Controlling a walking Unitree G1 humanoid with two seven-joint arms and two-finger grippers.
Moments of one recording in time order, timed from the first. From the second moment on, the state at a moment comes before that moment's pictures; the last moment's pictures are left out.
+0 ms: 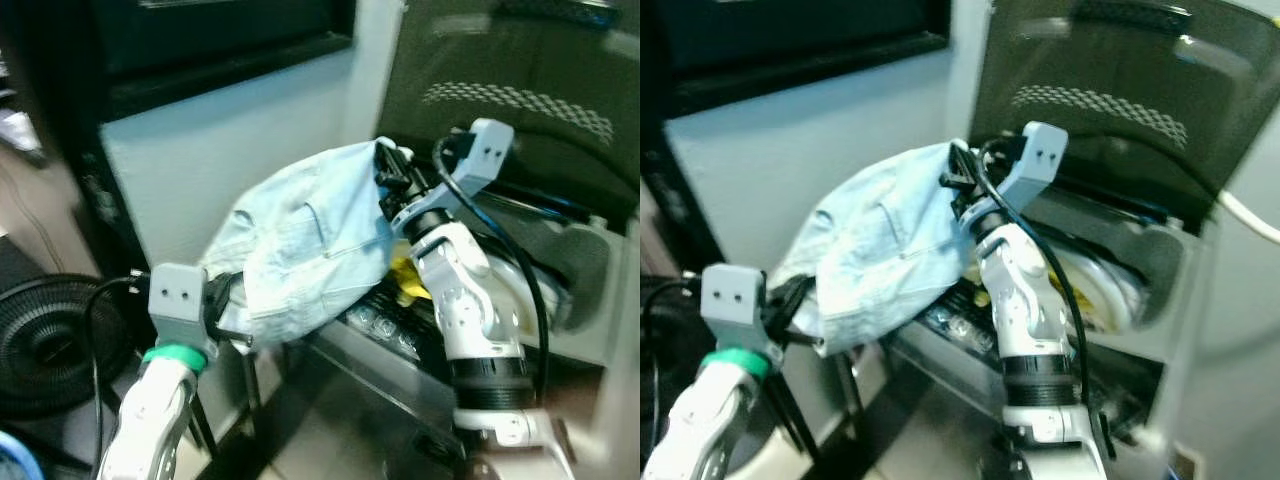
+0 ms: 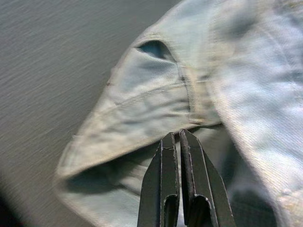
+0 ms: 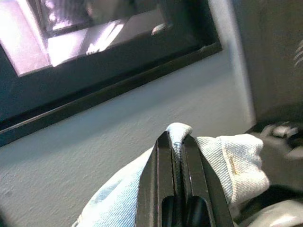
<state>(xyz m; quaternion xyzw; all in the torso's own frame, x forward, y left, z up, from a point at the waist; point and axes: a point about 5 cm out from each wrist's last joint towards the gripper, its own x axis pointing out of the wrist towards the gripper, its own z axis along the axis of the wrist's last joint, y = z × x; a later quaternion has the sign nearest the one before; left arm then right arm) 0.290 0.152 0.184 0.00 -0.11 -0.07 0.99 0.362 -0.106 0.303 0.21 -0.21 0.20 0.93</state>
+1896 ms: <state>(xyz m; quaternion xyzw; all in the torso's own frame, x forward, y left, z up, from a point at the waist) 0.279 0.156 0.190 -0.02 -0.14 -0.07 0.99 0.354 -0.090 0.315 0.21 -0.23 0.25 0.92</state>
